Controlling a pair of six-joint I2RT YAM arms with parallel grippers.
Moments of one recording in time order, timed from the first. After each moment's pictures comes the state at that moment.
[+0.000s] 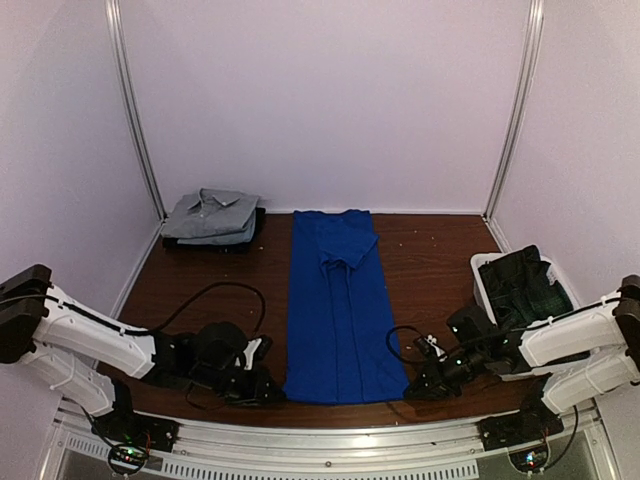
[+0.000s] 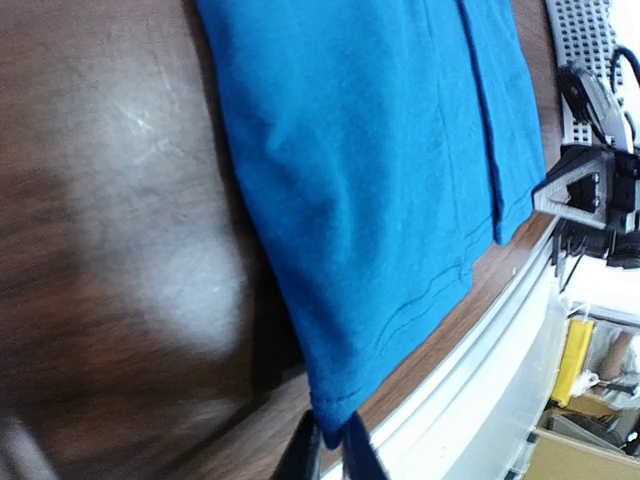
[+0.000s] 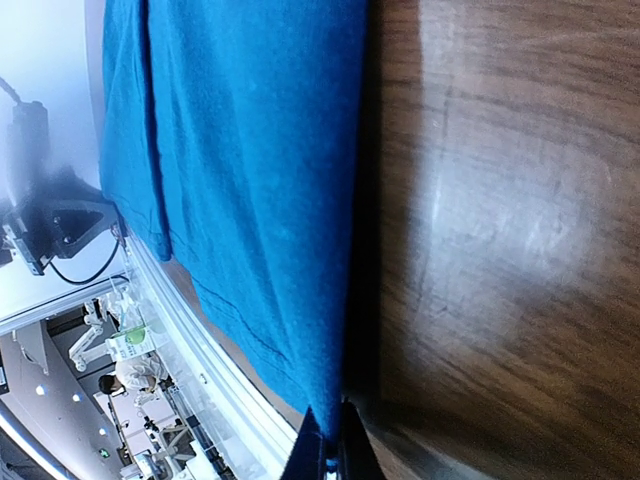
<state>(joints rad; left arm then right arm) -1.15 1.36 0.39 0.17 0.22 -1.10 0.74 1.26 0.25 0.07 -0.66 0.93</state>
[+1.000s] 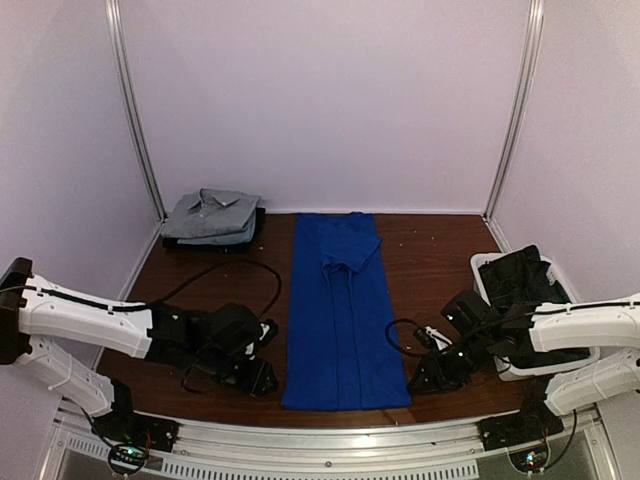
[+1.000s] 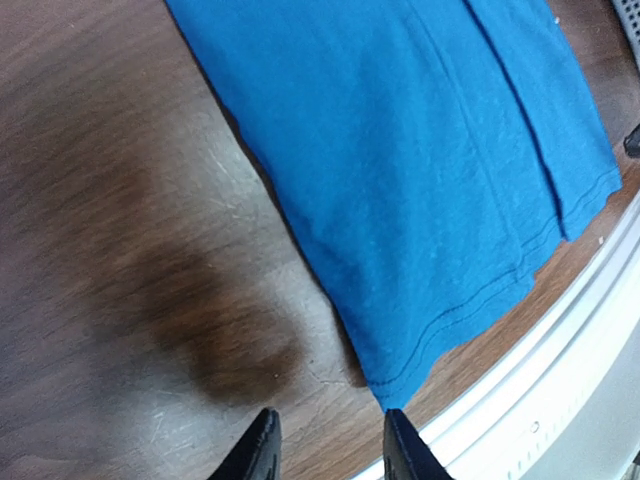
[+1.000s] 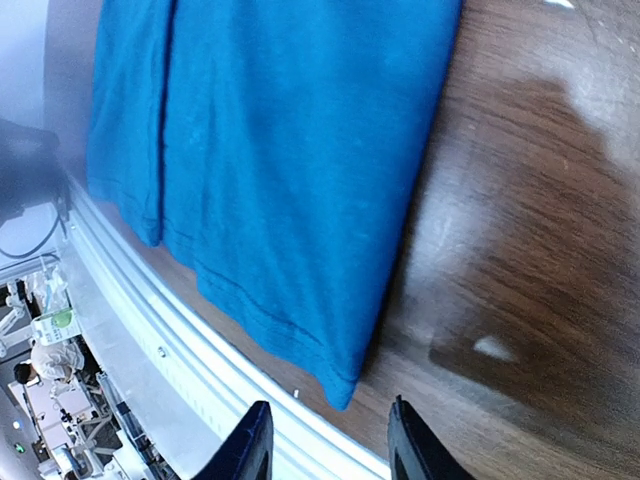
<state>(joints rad) -1.17 1.33 0.68 -0.39 0.03 -0.77 0.80 1.13 0.46 -0.41 -0.49 0.73</state>
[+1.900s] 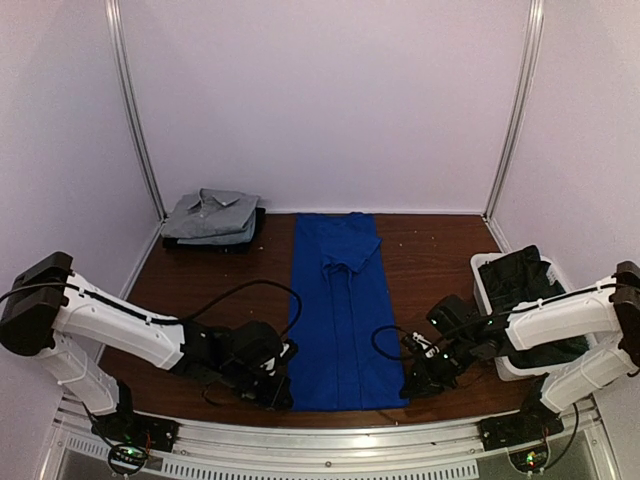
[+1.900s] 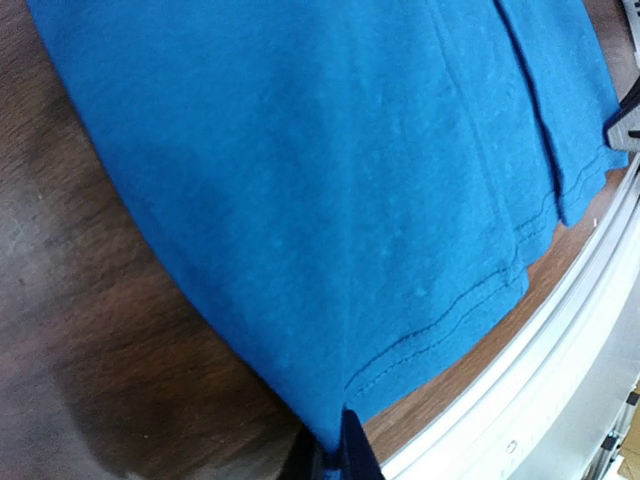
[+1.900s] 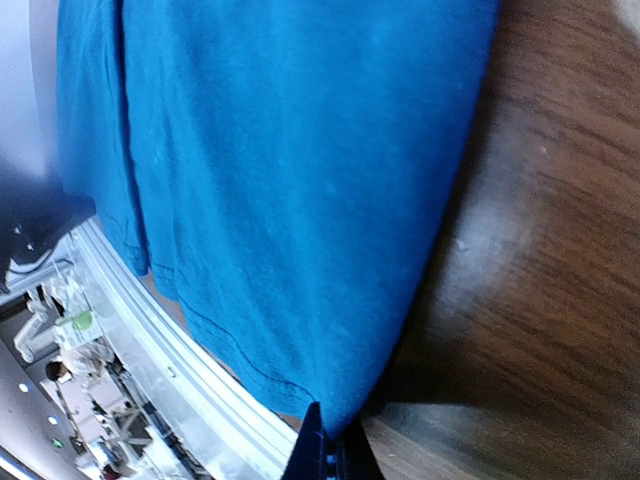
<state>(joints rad) -1.22 1.54 0.66 -0.16 0.16 -0.86 0.82 1.34 0.47 -0.25 -0.57 0.80</state>
